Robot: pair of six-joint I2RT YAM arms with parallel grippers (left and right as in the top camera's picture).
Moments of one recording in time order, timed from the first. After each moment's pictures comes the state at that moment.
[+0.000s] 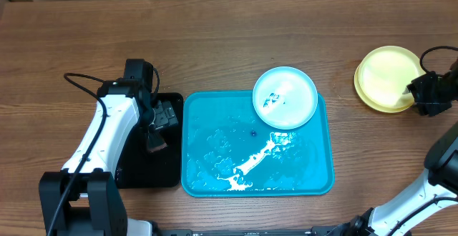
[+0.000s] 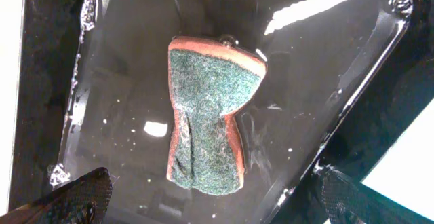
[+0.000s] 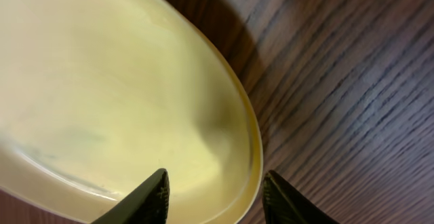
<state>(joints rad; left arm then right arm) -0.02 1.61 1.10 -0.99 -0.09 -0.44 -0.58 2.04 1.54 -0.95 -0.22 0.56</state>
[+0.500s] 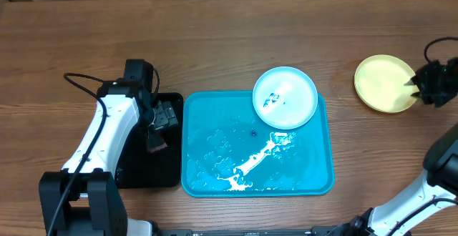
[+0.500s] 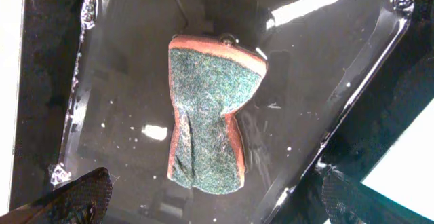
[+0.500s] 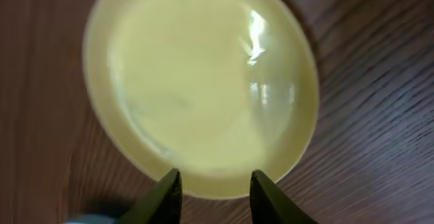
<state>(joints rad) -0.02 1.61 1.10 -0.99 -0.09 -0.44 -0.55 2.01 1.69 -1.11 -0.31 0.42</state>
